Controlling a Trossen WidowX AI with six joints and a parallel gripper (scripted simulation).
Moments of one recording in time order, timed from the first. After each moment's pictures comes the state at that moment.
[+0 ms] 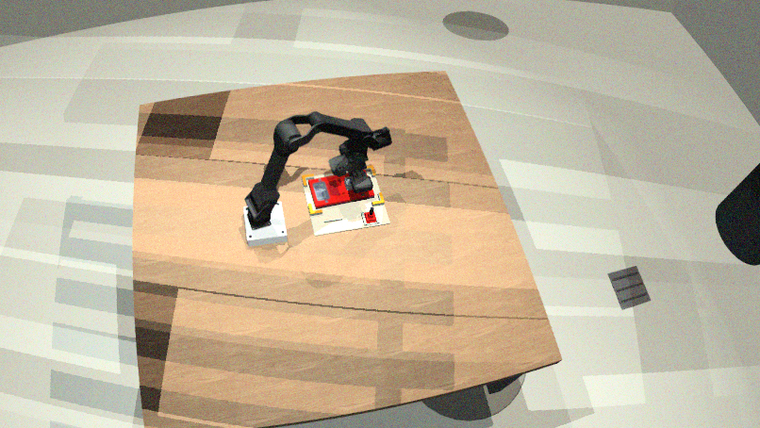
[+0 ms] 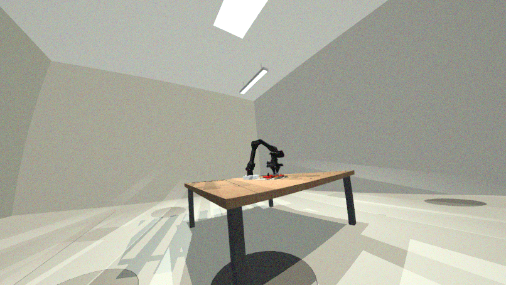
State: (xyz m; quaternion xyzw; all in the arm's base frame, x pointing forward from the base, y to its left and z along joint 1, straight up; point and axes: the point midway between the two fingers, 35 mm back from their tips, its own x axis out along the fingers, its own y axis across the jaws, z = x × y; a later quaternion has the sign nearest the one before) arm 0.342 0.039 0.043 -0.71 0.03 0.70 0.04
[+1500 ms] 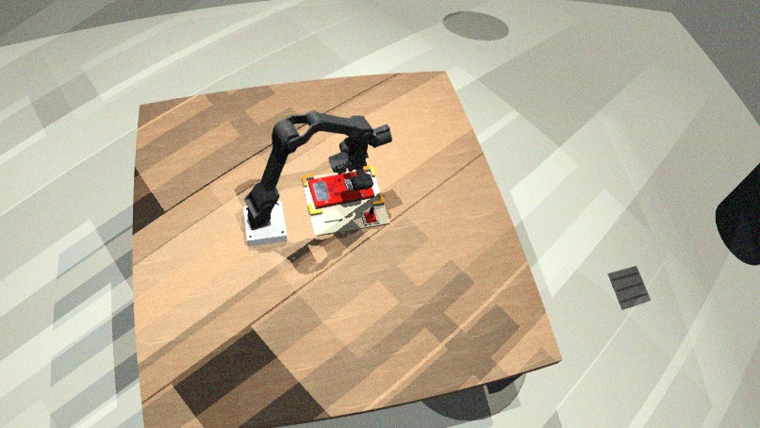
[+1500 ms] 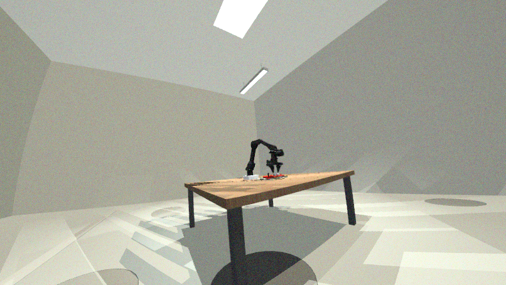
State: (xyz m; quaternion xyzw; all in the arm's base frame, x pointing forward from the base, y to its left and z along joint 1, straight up) arm 0.341 0.039 0.055 -0.71 0.03 0.70 0.04
